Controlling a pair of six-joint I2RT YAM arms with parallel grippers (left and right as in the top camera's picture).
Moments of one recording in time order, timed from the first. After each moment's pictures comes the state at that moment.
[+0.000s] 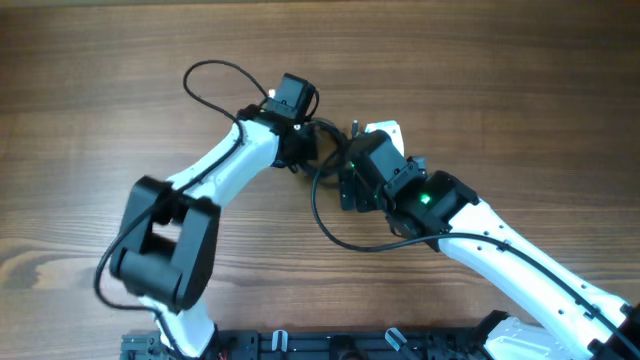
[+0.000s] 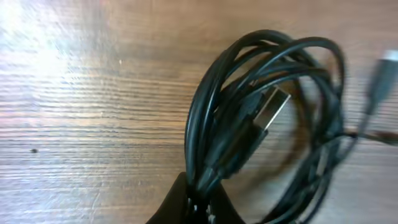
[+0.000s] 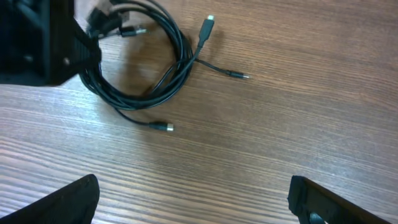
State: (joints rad) left arm -0.44 1.89 1.27 -0.63 0.01 -0.51; right arm 0.73 1.39 1.06 -0.73 0.26 0.49
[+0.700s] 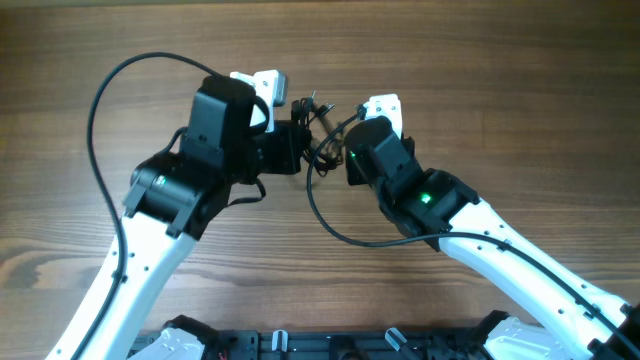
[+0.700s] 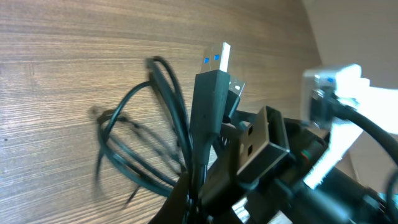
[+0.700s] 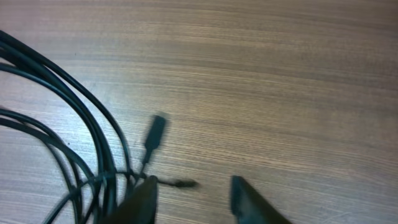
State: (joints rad) left arm -0.44 1.24 1.27 -0.77 0.30 -0.48; right arm 0.72 1.39 1.06 -0.47 0.39 0.44
